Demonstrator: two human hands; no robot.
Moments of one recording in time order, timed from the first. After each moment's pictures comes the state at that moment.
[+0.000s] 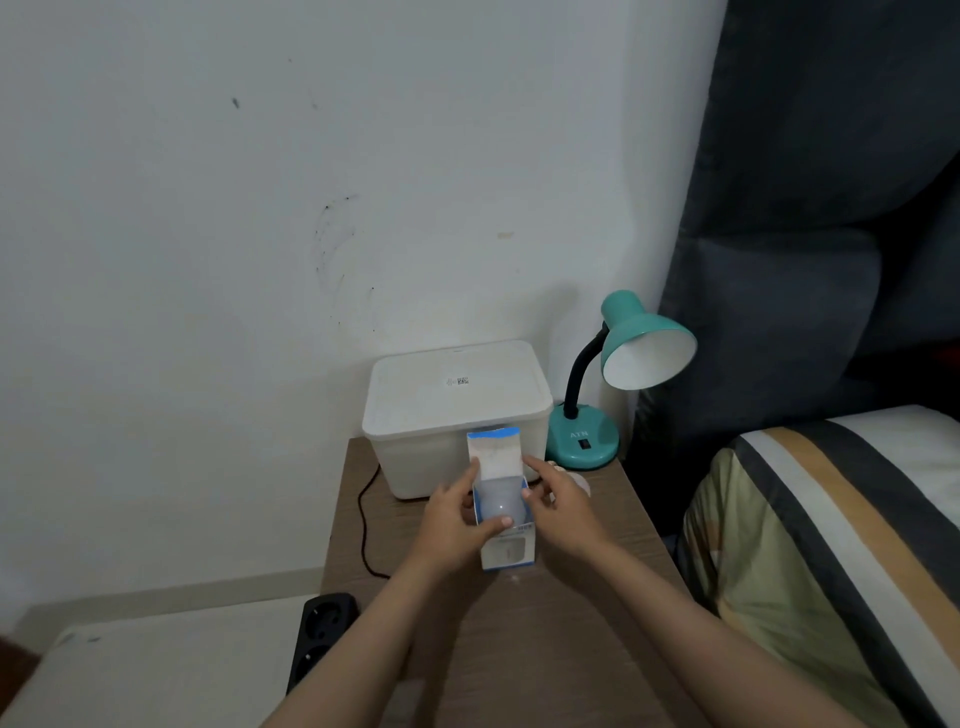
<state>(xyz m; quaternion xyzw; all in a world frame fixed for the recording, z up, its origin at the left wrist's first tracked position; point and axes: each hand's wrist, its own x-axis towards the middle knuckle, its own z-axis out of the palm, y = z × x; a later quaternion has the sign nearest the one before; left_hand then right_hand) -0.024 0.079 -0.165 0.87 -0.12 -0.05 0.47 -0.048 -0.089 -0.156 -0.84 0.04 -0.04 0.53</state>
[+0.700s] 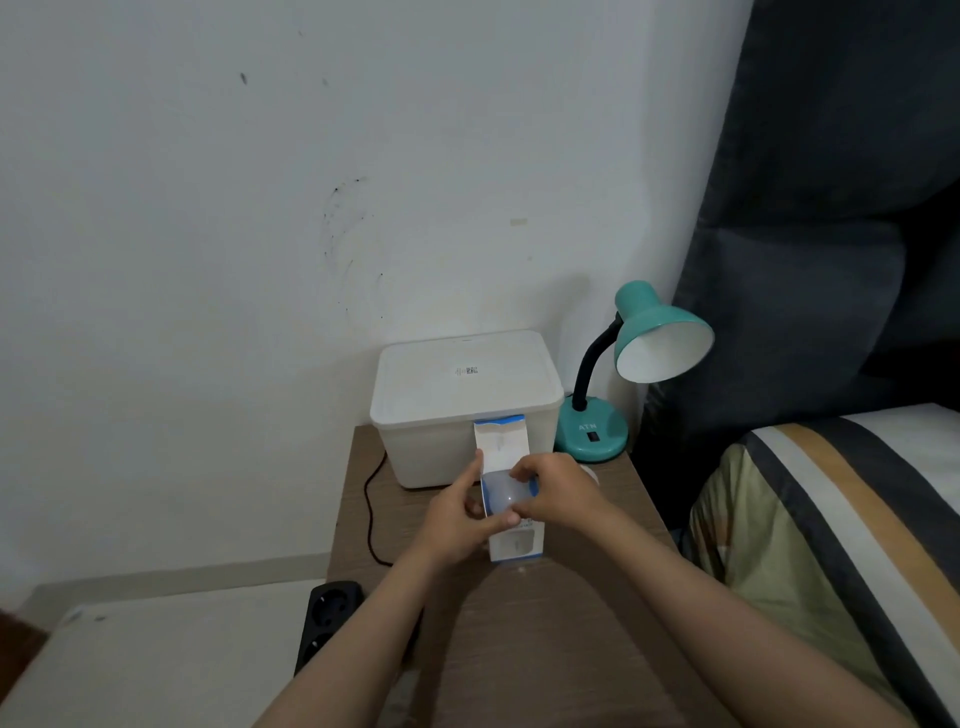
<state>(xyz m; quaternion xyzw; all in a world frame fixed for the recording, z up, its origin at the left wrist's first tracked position) -0.021 0.087 -0.173 0.83 -0.10 -0.13 0.54 -0.021 -0.089 -0.138 -0.95 -0.06 0.02 0.30</state>
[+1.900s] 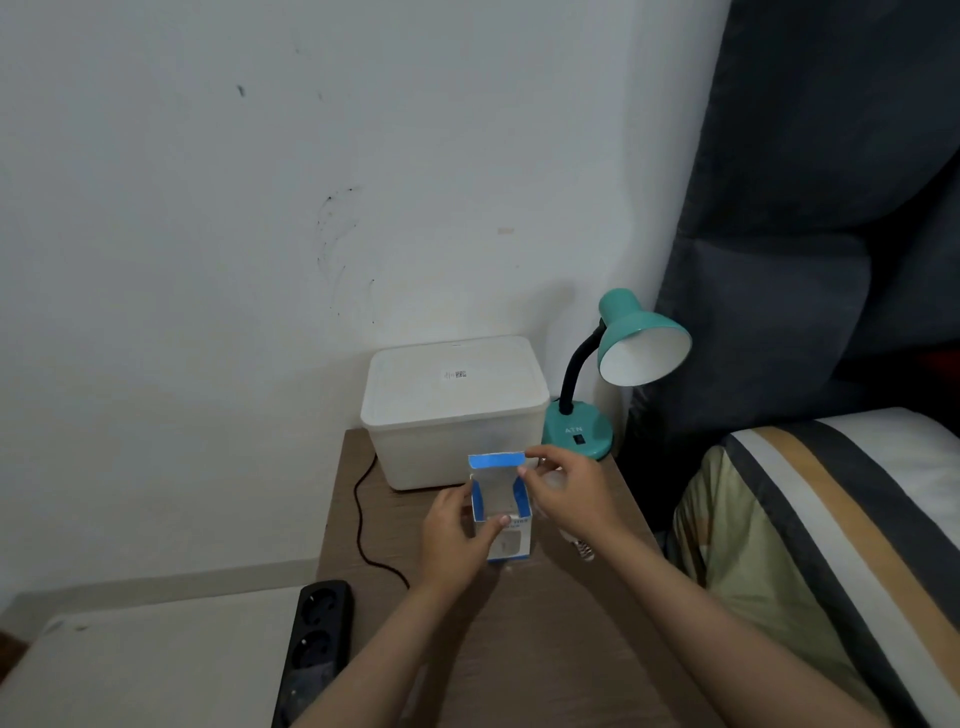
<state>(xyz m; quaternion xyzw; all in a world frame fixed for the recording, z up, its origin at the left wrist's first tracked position) -0.056 0.066 -0.179 0.87 -0.09 0.07 0.49 -0.058 -0.100 -0.126 -0.88 0.01 -0.13 0.46</state>
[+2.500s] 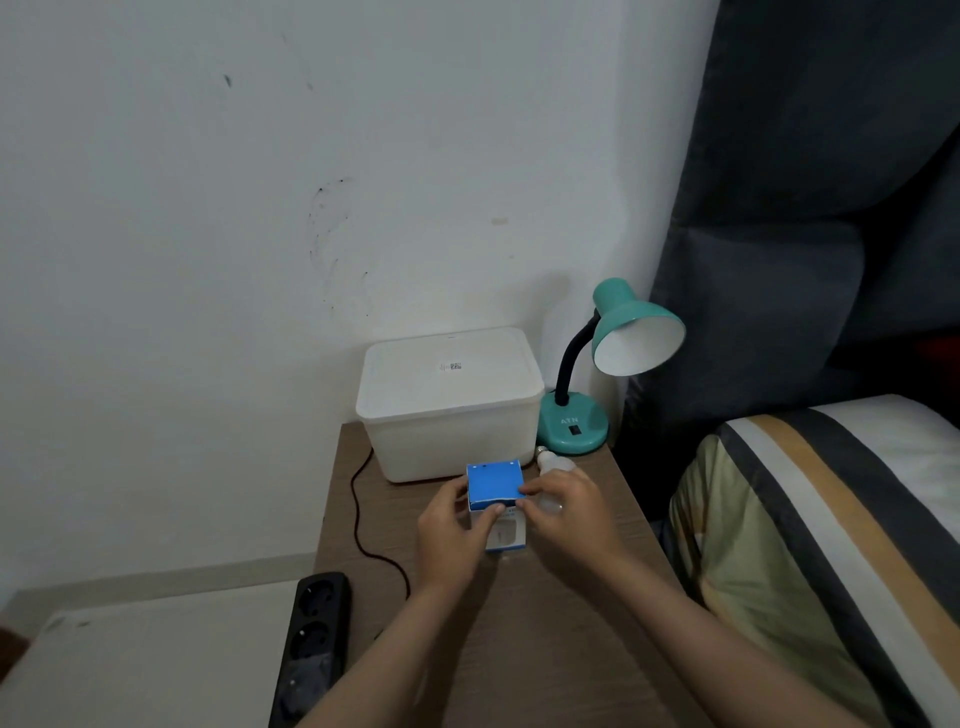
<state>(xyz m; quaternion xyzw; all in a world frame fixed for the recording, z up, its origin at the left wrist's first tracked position) -0.068 0.061 -0.176 0.84 -0.07 0.14 0.52 -0.080 -0.102 -0.154 -0.92 -0.01 -0.15 0.36</state>
